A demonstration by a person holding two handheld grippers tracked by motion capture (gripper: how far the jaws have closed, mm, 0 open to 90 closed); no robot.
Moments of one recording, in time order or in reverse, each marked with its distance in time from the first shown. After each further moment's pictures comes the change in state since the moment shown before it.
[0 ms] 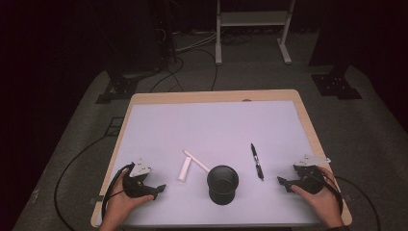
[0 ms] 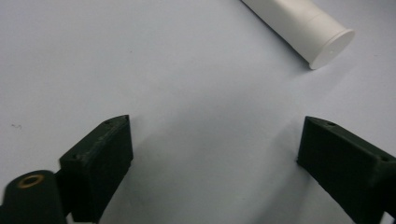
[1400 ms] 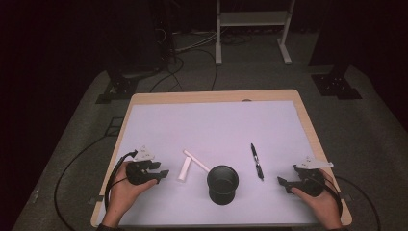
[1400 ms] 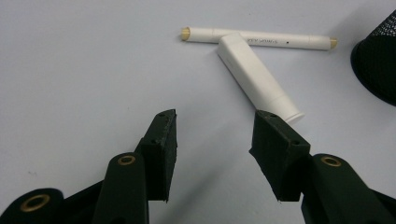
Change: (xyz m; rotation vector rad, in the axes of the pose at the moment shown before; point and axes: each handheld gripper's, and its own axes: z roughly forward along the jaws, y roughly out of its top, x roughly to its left) left arm -0.006 0.055 -0.013 0.019 -0.020 -0.077; right arm 0.000 -0.007 0.000 -0.055 0.001 0.005
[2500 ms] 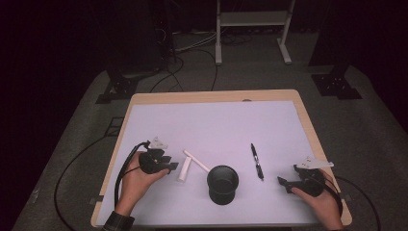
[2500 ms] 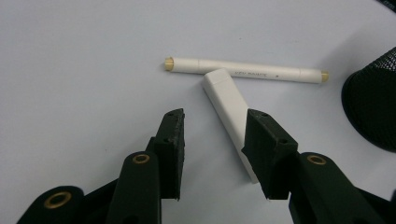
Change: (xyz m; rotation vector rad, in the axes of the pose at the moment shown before) left arm -0.010 0.039 0.018 0.070 -0.003 -0.032; right arm -0.001 0.000 0.000 0.000 0.004 0.008
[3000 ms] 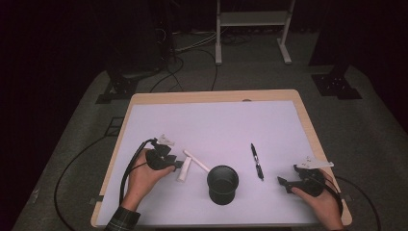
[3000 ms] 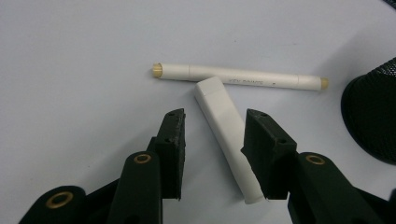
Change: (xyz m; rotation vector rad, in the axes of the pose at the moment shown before) left arm -0.003 0.014 0.016 0.050 -0.020 -0.011; right arm 0.000 0.000 0.000 0.001 0.000 -0.002
